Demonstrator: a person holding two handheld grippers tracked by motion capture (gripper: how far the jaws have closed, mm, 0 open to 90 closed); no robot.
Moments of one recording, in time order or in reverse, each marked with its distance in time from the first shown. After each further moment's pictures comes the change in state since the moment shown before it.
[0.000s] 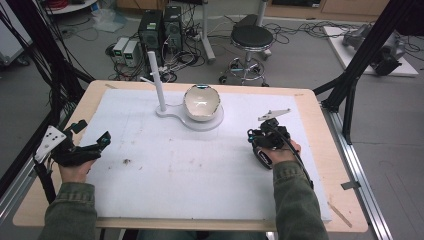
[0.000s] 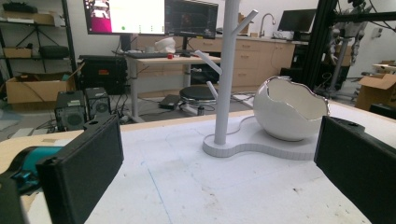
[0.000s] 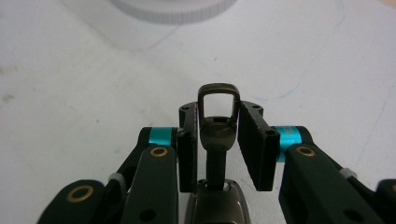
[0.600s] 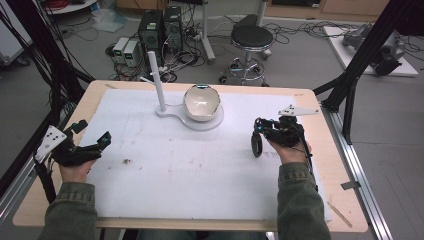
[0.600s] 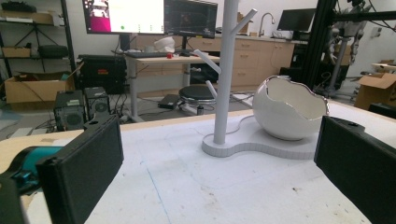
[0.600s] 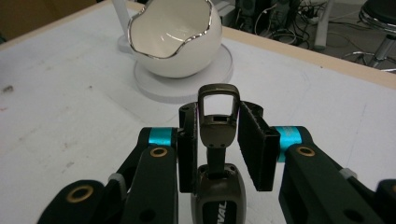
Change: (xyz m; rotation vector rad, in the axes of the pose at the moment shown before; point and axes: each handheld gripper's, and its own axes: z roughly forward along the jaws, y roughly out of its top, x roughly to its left) left arm -0.001 0.000 0.001 0.000 -0.002 0.000; right arm -0.009 0.000 -0.044 -0.274 0.052 0.096
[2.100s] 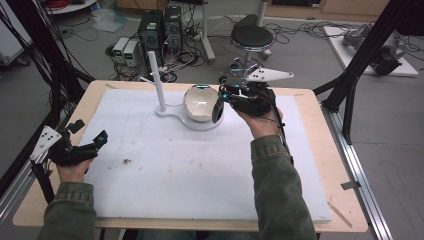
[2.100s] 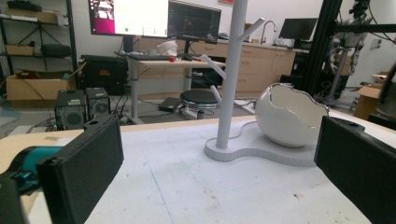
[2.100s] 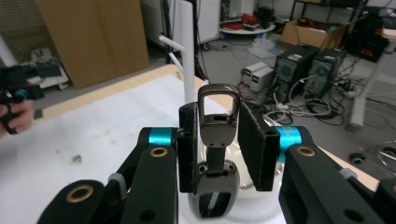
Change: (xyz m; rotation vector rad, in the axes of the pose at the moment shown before) left arm 0.007 0.000 -0.004 -0.017 0.008 -0.036; right arm 0.076 0.113 0.023 -0.164 0.144 -0.147
